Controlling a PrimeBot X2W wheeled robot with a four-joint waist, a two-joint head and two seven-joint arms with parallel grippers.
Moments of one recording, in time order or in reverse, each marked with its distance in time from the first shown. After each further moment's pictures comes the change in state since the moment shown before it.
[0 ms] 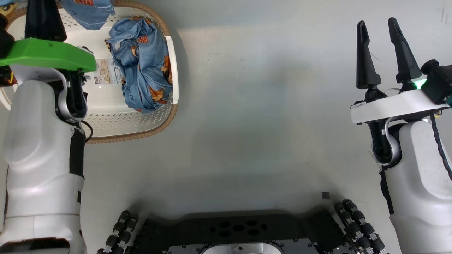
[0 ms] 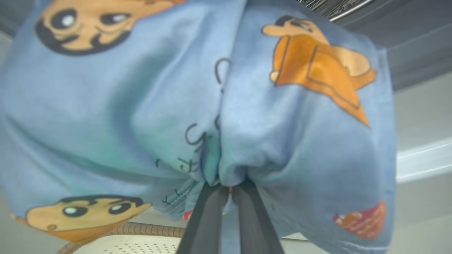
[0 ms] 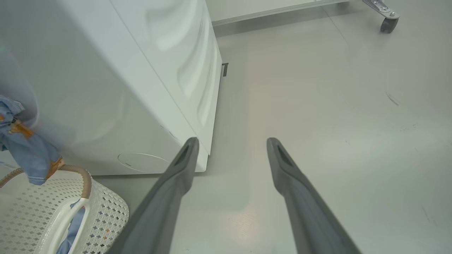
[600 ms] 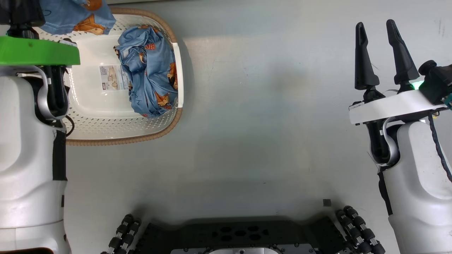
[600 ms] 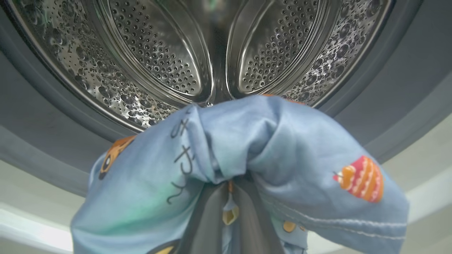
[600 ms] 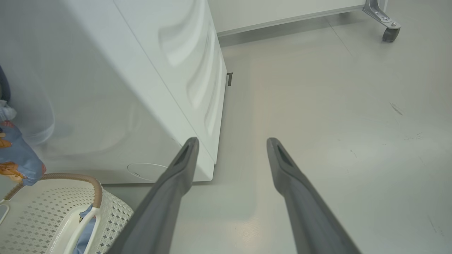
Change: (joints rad) left arm 0.057 0.064 -0.022 -0.232 0.028 0.000 0.000; right arm 0.000 0.002 0.005 0.008 0.012 0.000 0.000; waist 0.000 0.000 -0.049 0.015
